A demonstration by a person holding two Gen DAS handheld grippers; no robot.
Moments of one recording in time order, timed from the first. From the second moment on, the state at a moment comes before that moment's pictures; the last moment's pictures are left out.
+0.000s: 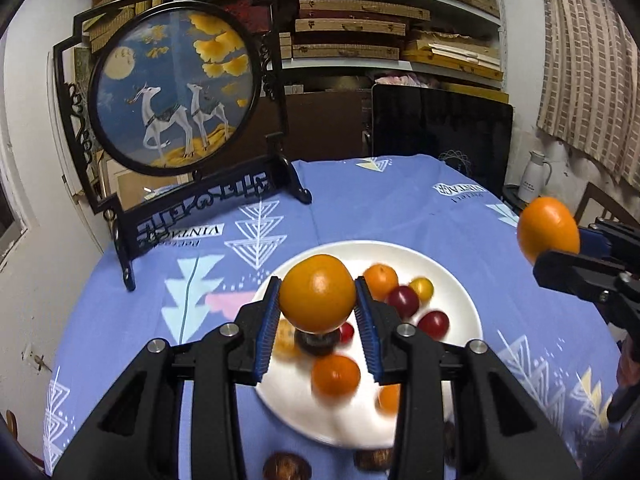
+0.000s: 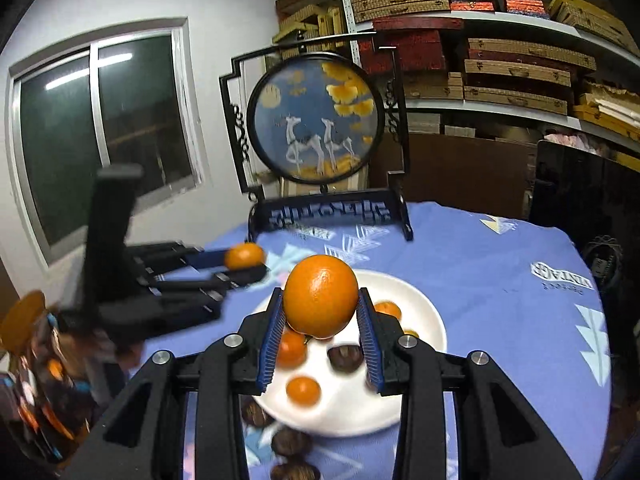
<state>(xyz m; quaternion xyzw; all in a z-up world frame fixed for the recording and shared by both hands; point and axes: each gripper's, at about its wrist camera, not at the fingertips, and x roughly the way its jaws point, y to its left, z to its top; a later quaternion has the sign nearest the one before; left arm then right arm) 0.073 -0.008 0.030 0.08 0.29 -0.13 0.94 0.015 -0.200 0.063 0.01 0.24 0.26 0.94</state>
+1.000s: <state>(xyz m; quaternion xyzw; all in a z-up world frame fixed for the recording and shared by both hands) 0.112 -0.016 -0.025 0.09 0.33 -0.12 0.93 0.078 -0.182 -0.002 0.07 0.30 0.25 0.92</state>
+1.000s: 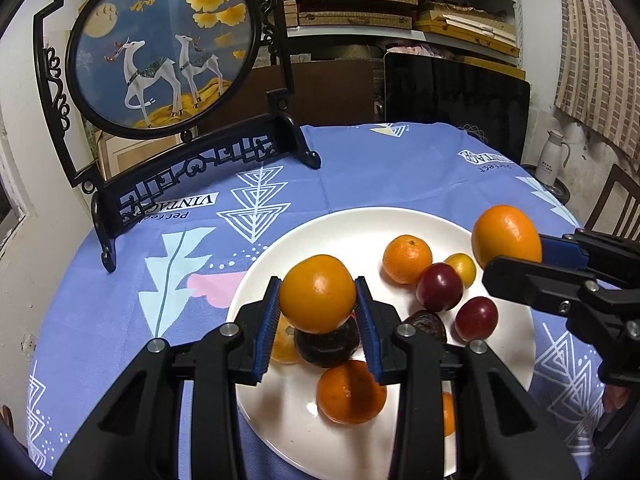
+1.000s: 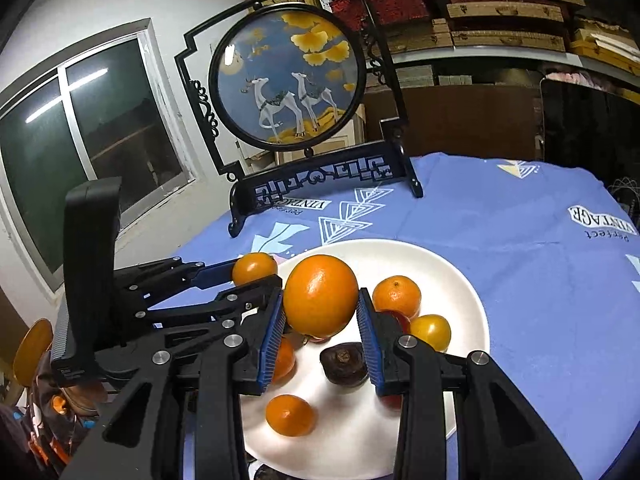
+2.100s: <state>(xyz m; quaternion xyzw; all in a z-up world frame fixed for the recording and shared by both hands) 0.119 -0.010 -0.030 0.07 0.32 -0.09 0.94 0.086 -0.199 -0.016 0.10 0.28 0.19 0.94</state>
